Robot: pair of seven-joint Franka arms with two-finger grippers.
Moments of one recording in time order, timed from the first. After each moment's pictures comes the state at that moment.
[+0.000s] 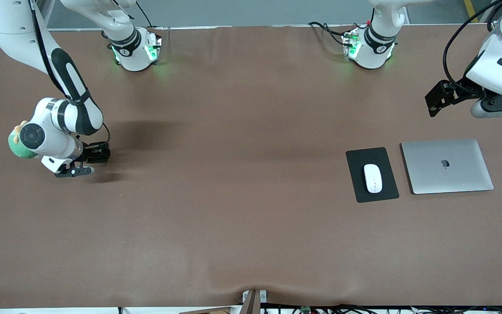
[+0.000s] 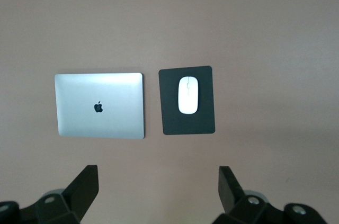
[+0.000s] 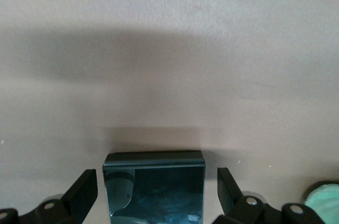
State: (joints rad) left arm 0.01 0.02 -0.24 -1.45 0.14 1.49 -0.24; right arm 0.06 0.40 -0.22 -2.23 0.00 2.45 -0.27
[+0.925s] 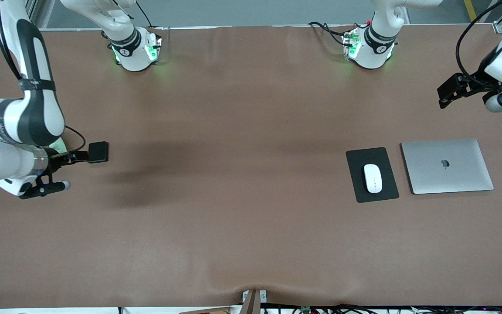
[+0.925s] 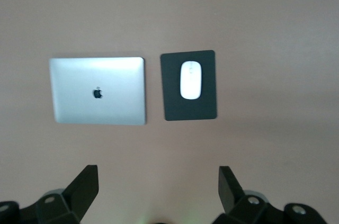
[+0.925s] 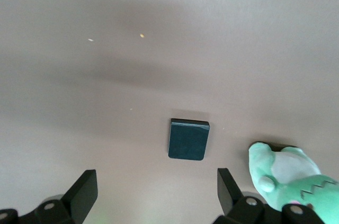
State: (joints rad) left arm -0.18 0.00 0.06 -1.48 0.04 1.46 -0.18; right arm 0.06 0.37 -0.12 -1.58 0.00 1.65 -0.30
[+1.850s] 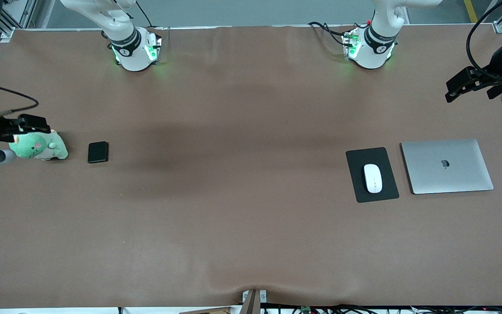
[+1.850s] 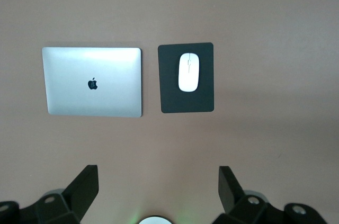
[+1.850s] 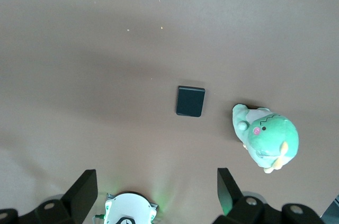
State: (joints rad) left arm -0.17 -0.06 0.06 -1.55 0.03 1.46 -0.16; right arm 0.06 0.30 -0.11 -1.21 0.00 1.26 -0.30
